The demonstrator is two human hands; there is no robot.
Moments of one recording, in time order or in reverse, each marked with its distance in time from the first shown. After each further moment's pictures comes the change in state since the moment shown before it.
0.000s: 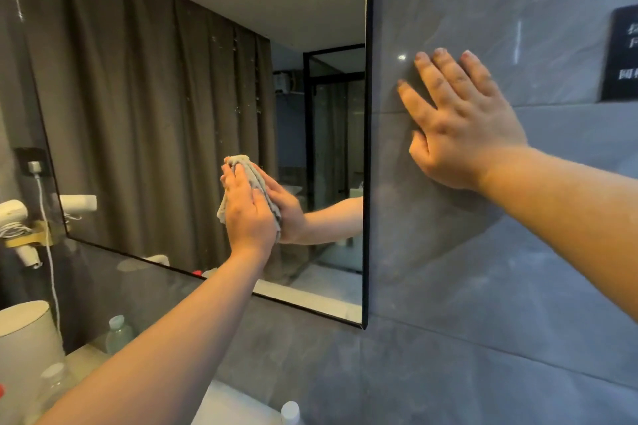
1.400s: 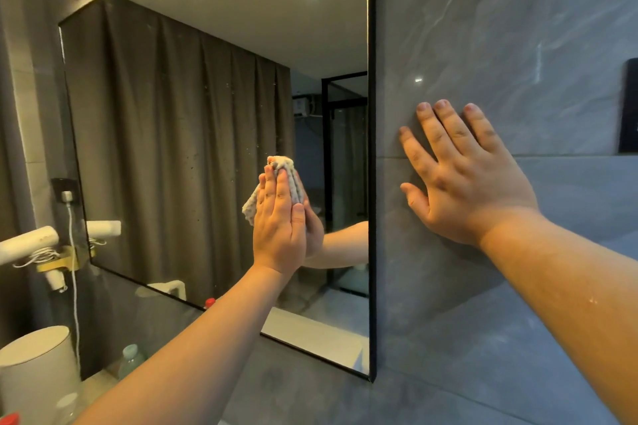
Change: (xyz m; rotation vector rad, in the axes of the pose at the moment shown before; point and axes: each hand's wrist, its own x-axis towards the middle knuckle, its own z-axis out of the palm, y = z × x) left_hand 0.028 0.031 0.063 -0.360 0.193 0.479; right_hand -0.001 -0.001 0.003 -0.030 -0.005 -0.022
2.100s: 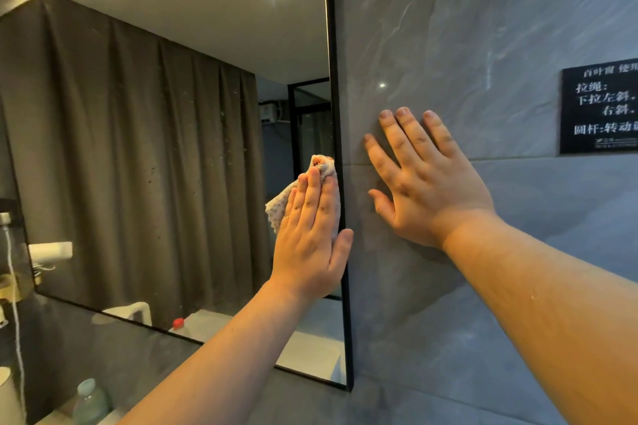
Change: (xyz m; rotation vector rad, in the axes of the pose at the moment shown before) left_hand -0.007 0.087 -0.009 0.388 -0.556 0.300; right_hand 0.001 -0.001 -0.003 -0.075 -0.045 0.009
